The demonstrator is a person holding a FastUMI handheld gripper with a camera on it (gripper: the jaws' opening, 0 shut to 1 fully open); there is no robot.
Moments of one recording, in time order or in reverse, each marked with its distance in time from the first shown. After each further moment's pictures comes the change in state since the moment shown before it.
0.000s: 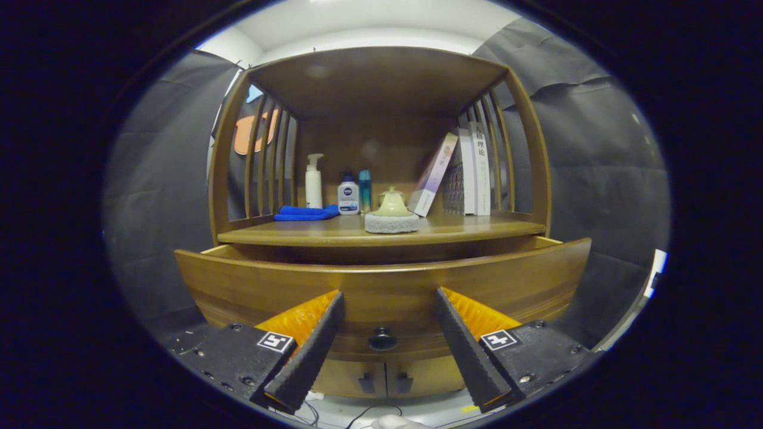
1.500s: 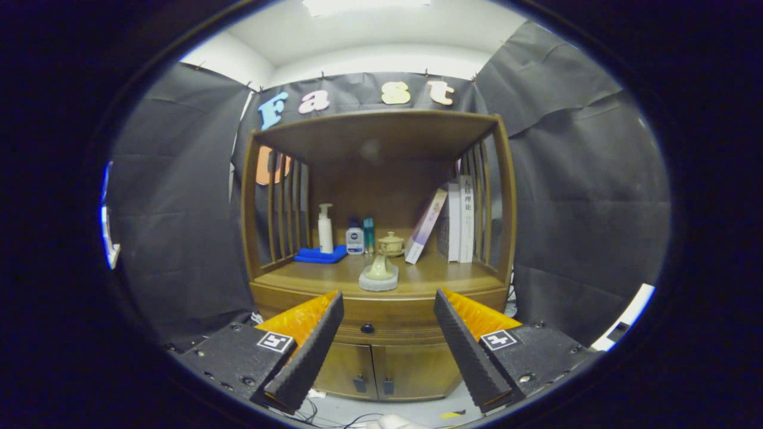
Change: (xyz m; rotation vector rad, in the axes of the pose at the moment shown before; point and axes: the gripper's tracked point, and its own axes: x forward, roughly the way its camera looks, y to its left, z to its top) arm -0.141 -0.052 0.124 -0.020 -0.097 0.101
